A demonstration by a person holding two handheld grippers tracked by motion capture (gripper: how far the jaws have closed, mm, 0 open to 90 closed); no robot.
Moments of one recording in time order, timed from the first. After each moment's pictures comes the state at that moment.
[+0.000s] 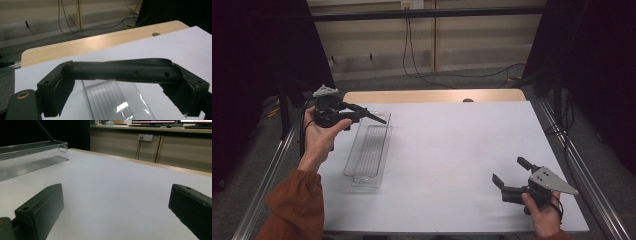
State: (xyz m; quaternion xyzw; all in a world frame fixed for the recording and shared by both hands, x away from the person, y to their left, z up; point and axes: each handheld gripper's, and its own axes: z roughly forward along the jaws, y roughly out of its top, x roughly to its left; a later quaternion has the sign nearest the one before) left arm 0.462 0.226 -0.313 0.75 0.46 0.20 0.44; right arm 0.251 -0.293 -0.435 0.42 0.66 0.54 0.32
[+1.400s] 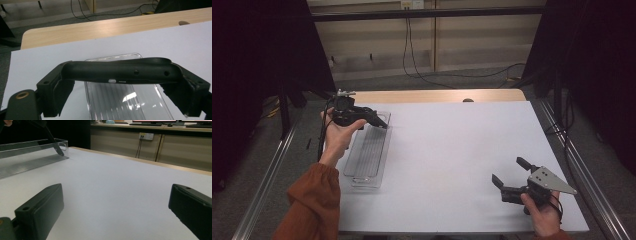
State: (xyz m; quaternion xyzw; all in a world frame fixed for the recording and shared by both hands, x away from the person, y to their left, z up) left arm 0.495 0.200 -0.355 0.75 0.51 0.20 0.38; right arm 0.252 -0.292 -0.436 0.42 0.66 0.53 0.32
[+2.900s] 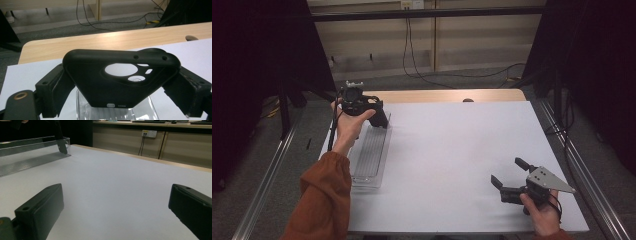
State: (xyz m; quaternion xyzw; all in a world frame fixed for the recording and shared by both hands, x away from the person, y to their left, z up) left arm 0.525 0.177 -0.355 0.72 0.53 0.23 0.39; right arm 0.254 -0.292 -0.439 0.42 0.67 0.53 0.31
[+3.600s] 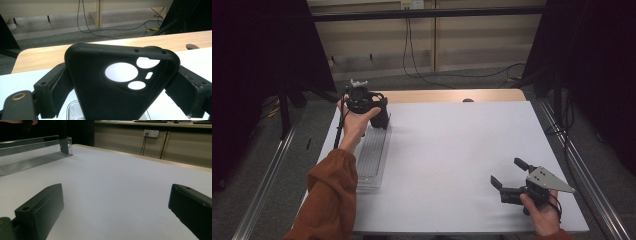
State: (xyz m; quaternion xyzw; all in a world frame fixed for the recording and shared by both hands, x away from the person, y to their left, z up) left arm 0.534 0.164 -0.362 0.71 0.52 0.24 0.40; right arm 0.254 -0.292 -0.440 0.41 0.67 0.53 0.31
